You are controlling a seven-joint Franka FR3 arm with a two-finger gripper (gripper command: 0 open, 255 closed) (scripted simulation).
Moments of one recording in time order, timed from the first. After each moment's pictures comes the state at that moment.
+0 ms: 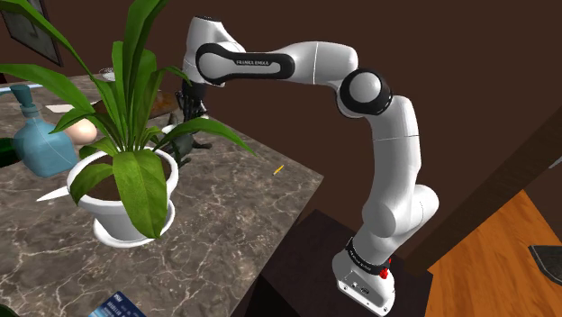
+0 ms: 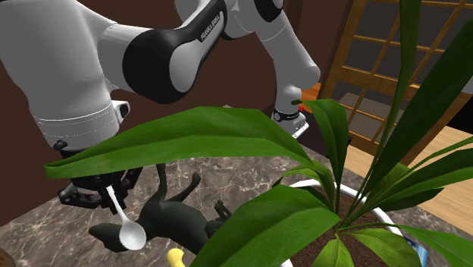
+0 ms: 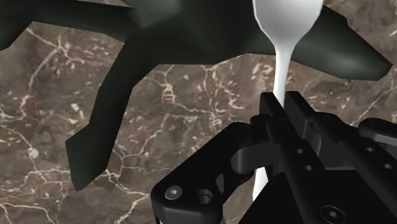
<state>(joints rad) -0.33 0.67 0.82 -1.33 -0.47 1.97 1.84</state>
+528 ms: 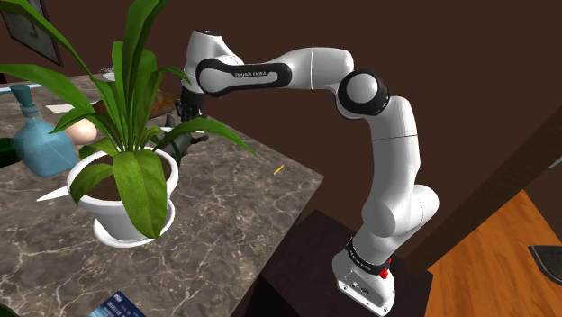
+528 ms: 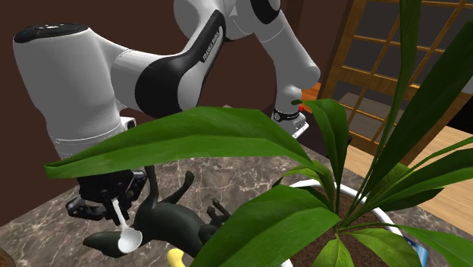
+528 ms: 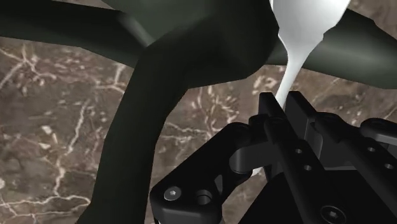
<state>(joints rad) -0.34 0.69 0.80 -1.40 -0.50 2.08 1.86</state>
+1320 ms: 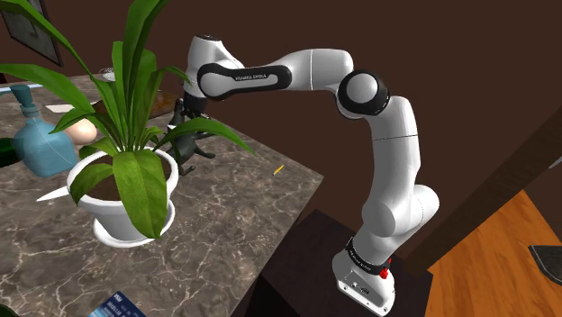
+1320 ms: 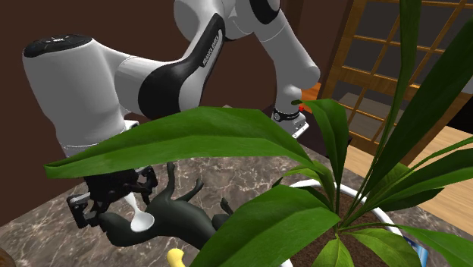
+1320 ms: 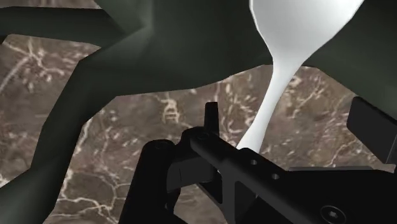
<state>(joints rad) -0.34 0.69 0.79 -1.43 -0.49 2.08 1.85</state>
